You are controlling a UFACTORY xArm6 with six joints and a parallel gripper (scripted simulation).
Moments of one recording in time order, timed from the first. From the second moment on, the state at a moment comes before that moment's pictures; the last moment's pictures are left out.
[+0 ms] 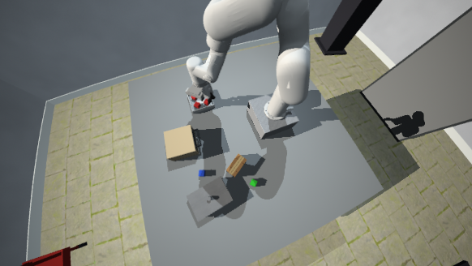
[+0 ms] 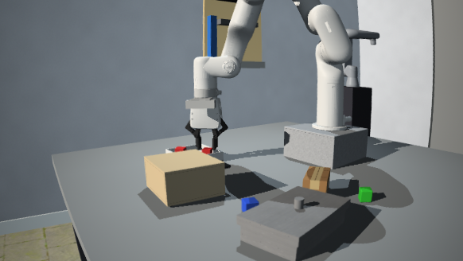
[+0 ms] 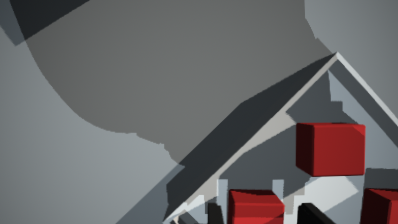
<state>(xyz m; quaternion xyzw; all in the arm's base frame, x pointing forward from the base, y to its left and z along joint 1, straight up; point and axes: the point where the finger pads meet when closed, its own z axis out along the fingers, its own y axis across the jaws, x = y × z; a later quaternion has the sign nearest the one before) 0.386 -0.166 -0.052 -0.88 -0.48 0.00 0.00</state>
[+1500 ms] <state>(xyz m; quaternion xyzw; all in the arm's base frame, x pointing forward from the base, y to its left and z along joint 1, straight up) 0.387 -0.166 0.080 -0.88 -0.48 0.00 0.00</state>
